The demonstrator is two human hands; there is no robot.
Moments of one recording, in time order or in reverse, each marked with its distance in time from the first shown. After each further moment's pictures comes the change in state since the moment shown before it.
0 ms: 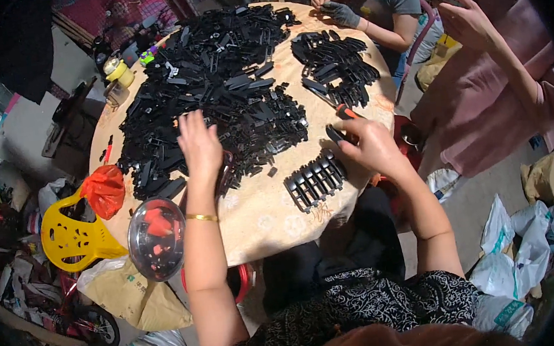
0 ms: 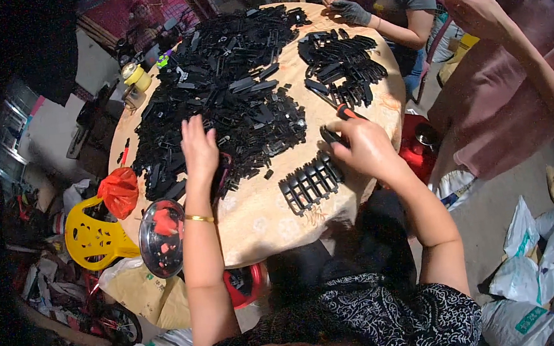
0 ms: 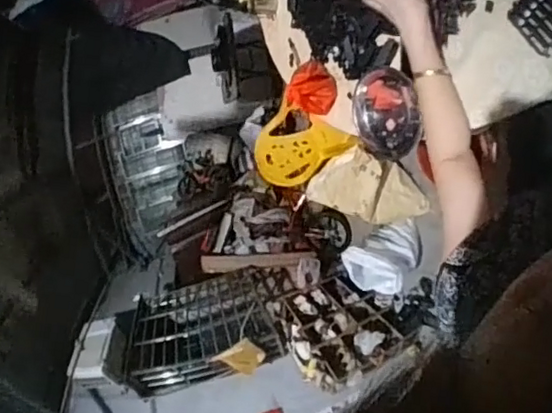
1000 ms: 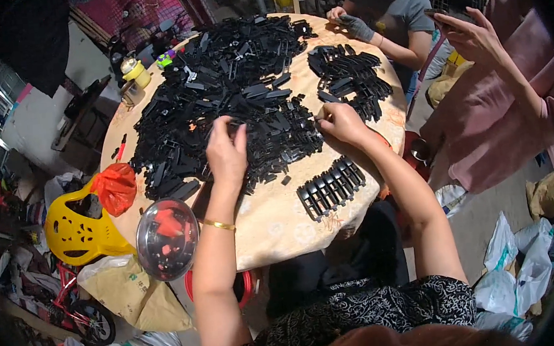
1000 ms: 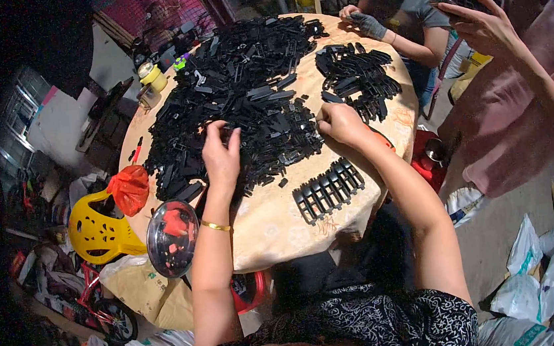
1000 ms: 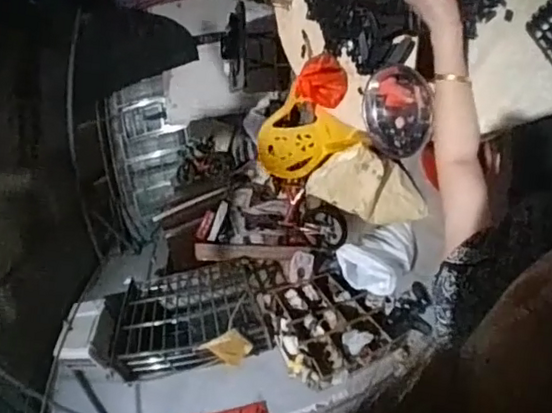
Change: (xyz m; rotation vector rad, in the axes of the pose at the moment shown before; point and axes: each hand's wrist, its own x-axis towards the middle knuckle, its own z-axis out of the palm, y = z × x) left_hand -0.004 0.041 -0.021 -0.401 0.207 -0.052; right_hand 0.092 0.045 0.073 0.124 -0.039 -0.045
